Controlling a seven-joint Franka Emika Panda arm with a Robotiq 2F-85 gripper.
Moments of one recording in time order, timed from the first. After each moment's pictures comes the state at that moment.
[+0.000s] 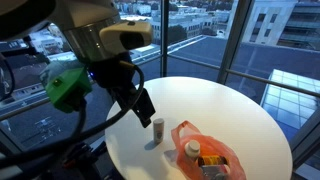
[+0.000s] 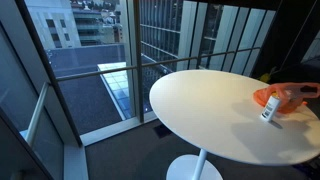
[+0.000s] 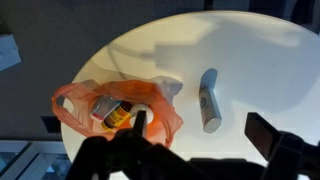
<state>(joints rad) -0.26 -0.83 -0.29 -2.80 -0.27 2.17 -0.26</state>
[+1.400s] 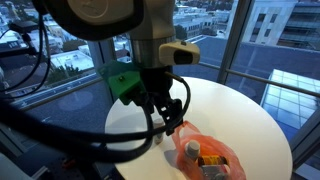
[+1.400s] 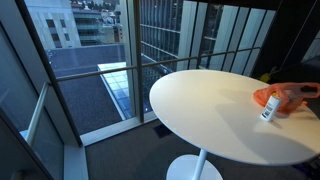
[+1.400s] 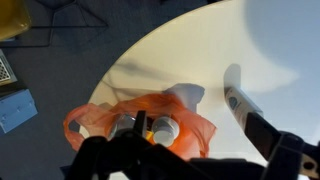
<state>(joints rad) -0.26 -0.44 -0.27 -2.56 -0.23 2.16 -0.10</state>
